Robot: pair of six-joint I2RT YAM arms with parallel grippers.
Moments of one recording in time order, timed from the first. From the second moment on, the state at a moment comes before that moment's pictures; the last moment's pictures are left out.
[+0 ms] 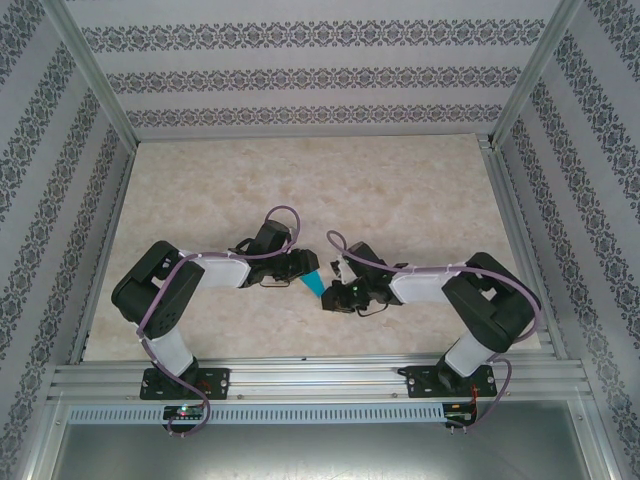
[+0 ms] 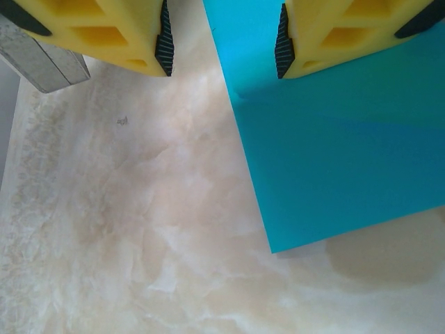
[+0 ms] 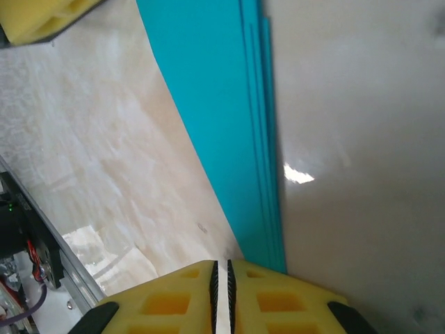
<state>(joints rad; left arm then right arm) -0.56 1.74 0.76 0.15 0.38 -0.91 0.72 1.60 0.59 -0.01 -0.57 0.76</state>
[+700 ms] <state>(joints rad) -0.56 1.74 0.76 0.15 0.39 -0.91 0.71 1.65 0.74 0.00 -0.55 0.81</state>
